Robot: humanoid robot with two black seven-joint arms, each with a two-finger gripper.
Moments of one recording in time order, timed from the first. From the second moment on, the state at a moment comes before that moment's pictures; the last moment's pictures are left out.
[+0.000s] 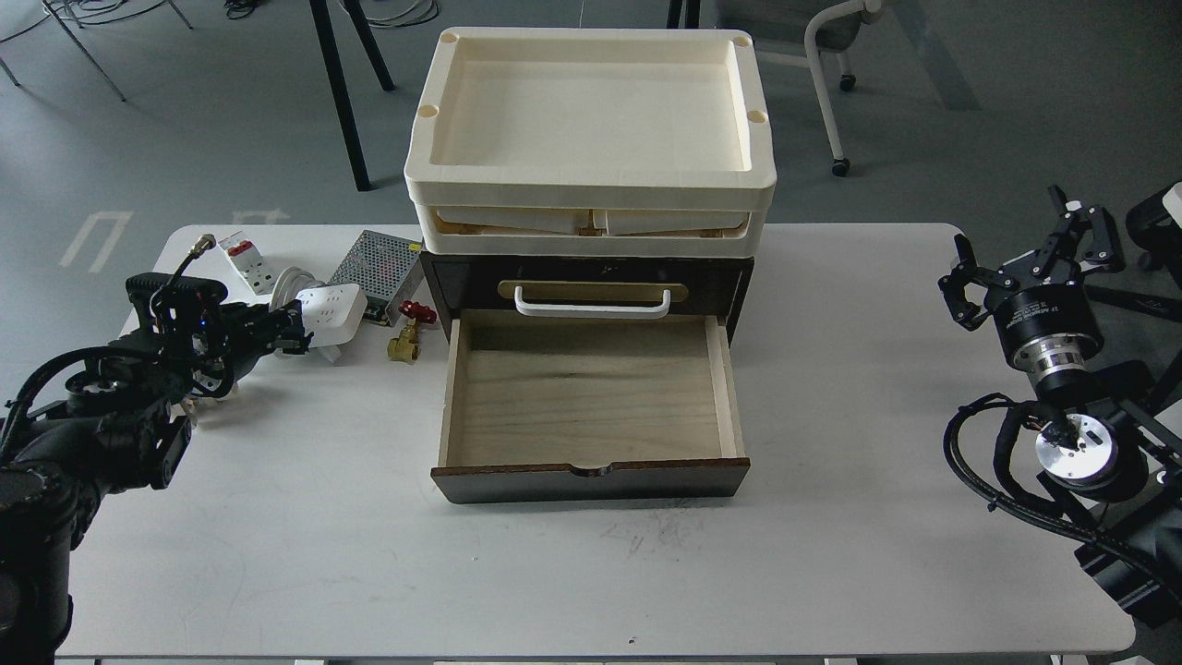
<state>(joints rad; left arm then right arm) -0.79 0.22 -0.01 0.02 1.40 0.13 -0.46 0.41 -0.41 1.00 0.91 -0.03 0.20 0.46</state>
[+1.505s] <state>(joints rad) -1.45 0.29 0.07 0.31 0.38 -0.49 -0.49 0.41 -0.41 0.99 0.91 -0.04 0.20 0.46</state>
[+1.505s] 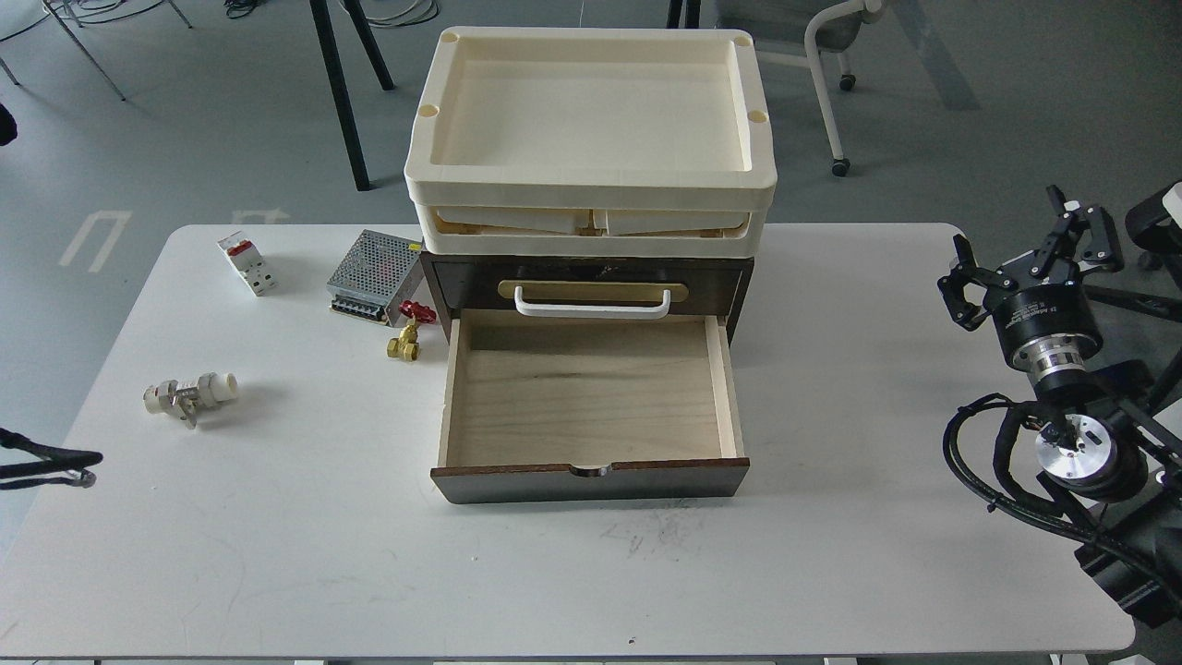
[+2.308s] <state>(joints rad) -1.67 -0.04 0.07 0.30 0.32 -0.49 -0.41 0.41 -0.41 0.99 0.91 -0.04 0.20 0.46</state>
